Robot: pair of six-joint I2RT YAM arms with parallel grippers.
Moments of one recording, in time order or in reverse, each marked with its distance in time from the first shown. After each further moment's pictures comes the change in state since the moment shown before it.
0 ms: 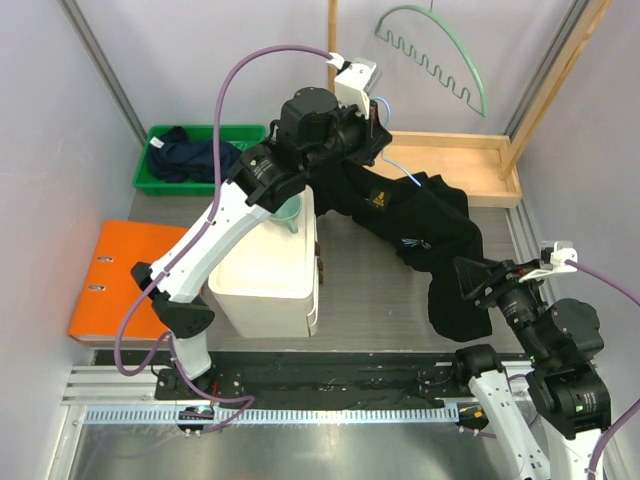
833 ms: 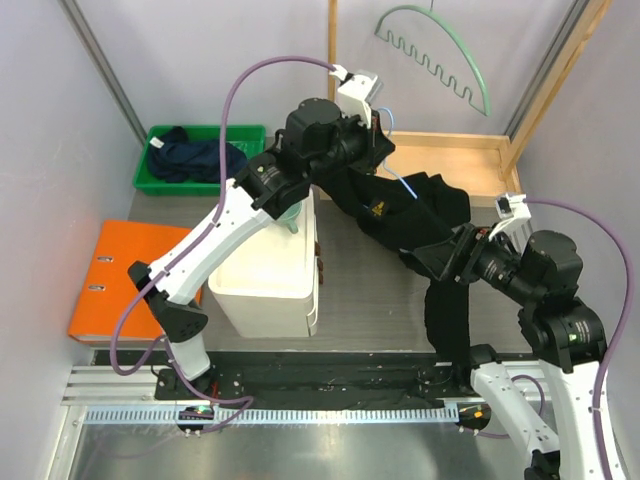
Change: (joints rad) left arm -0.001 -0.047 -0.190 0.129 0.051 -0.046; right arm 0.000 0.373 0.170 -0.040 -0.391 0.063
